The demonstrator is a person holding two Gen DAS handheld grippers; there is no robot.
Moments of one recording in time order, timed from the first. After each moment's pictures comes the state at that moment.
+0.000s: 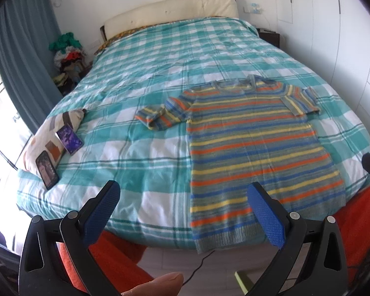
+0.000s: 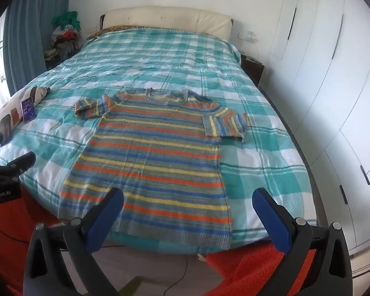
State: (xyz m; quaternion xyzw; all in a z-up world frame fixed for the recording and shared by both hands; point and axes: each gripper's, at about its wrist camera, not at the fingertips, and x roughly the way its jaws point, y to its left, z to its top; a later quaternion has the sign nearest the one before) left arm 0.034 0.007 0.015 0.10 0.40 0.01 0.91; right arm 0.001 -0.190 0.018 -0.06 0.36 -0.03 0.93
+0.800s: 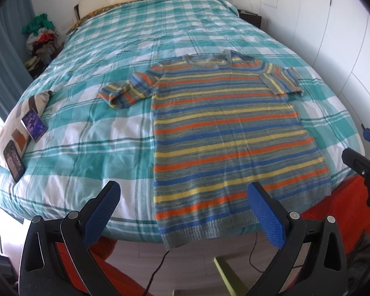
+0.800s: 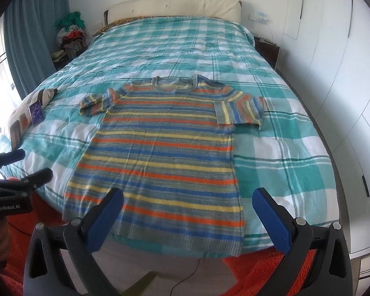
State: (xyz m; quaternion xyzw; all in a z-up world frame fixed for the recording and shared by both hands) left arm 0.057 -0.012 -0.026 0.07 0.47 -0.06 0.88; right arm 0.040 -0.220 -0.019 -0.02 0.42 0.03 0.91
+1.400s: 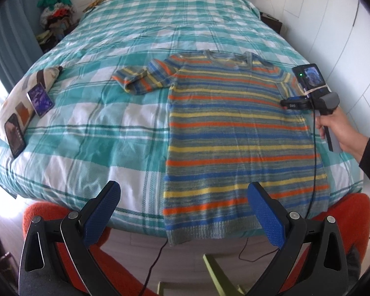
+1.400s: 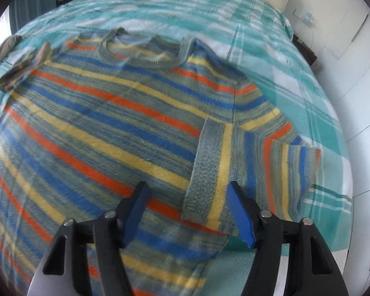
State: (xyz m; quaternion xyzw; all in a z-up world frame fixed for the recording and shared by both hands) left arm 0.071 0.020 -0.026 0.00 0.50 -0.02 0.87; right arm 0.334 -0.266 -0.169 -0.14 0.53 0.08 0.83
